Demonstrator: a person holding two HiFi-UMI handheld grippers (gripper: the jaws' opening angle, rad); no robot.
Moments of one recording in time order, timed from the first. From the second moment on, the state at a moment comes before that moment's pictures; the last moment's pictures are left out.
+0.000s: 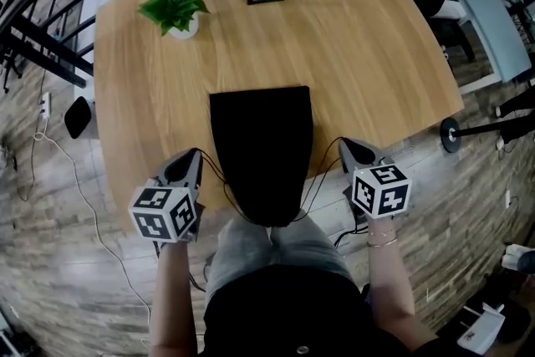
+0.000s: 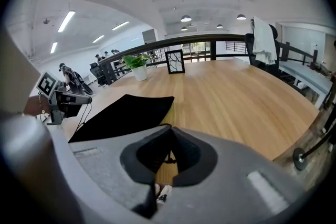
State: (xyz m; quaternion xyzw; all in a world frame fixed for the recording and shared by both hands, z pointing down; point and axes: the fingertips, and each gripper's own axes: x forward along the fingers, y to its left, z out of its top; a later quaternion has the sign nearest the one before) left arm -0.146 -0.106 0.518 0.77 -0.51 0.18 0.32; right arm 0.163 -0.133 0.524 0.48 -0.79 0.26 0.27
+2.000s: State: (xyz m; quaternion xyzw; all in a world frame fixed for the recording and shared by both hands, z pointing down) left arm -0.077 -0.126 0.335 0.87 -0.49 0.04 0.11; right arm 0.063 -0.138 0.308 0.44 -0.90 0.07 0.06
